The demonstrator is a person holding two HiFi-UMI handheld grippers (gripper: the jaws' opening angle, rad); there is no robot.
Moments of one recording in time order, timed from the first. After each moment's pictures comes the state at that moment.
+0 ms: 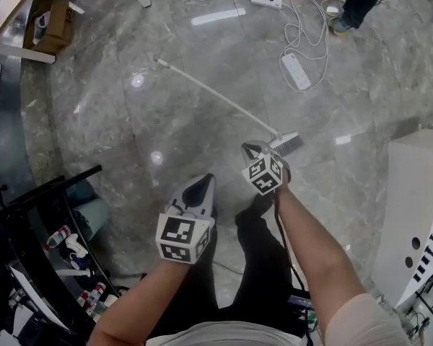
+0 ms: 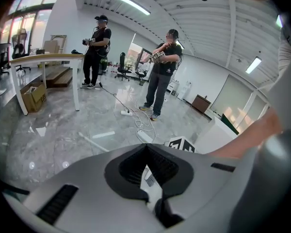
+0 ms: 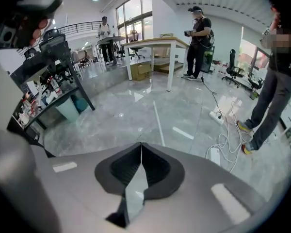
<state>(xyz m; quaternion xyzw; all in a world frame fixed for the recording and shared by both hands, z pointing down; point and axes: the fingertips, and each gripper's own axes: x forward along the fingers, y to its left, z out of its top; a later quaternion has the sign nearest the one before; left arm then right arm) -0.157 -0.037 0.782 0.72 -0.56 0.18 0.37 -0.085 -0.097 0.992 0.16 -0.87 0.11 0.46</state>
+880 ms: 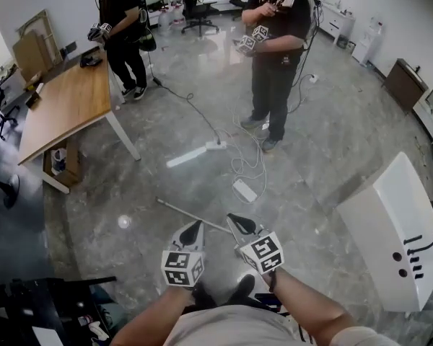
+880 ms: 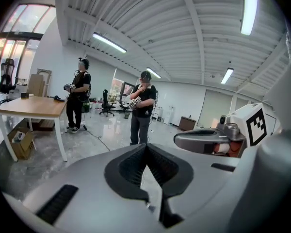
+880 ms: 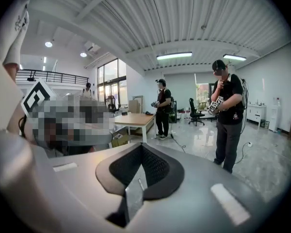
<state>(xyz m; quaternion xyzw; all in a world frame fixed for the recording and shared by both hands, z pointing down) -0.110 -0.091 0.391 0.80 -0.55 0.09 0.22 -0.033 -0.108 0.385 0.34 -0.92 0.09 0.15</state>
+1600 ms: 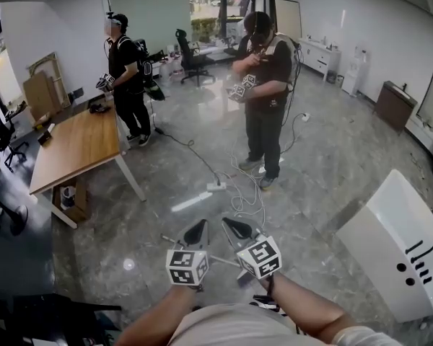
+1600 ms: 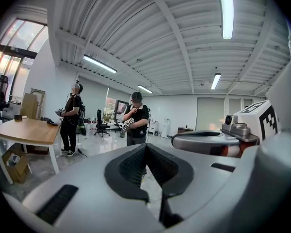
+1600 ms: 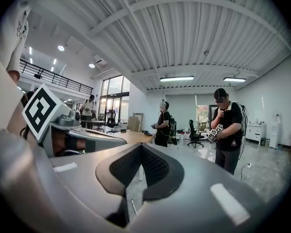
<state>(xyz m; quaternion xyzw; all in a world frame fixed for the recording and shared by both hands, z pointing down) -0.072 -0.077 0.255 0.83 -0.55 0.03 0.11 -0.019 -0.071 0.241 0.36 -0.93 0.00 0.06</state>
